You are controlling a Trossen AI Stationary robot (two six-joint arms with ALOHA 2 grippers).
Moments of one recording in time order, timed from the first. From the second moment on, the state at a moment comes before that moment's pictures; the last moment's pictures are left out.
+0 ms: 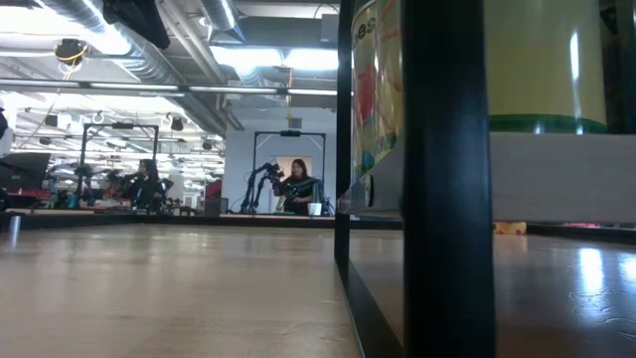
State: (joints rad) left arm 0.09 0.88 1.19 -1.16 -0.45 -0.39; right arm -0.64 1.15 1.21 -1.27 0.27 0.41
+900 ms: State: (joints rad) left arm 0.17 1.03 1.19 -0.74 -0.39 -0.14; right arm -0.82 1.26 1.22 -1.25 0.09 0.39
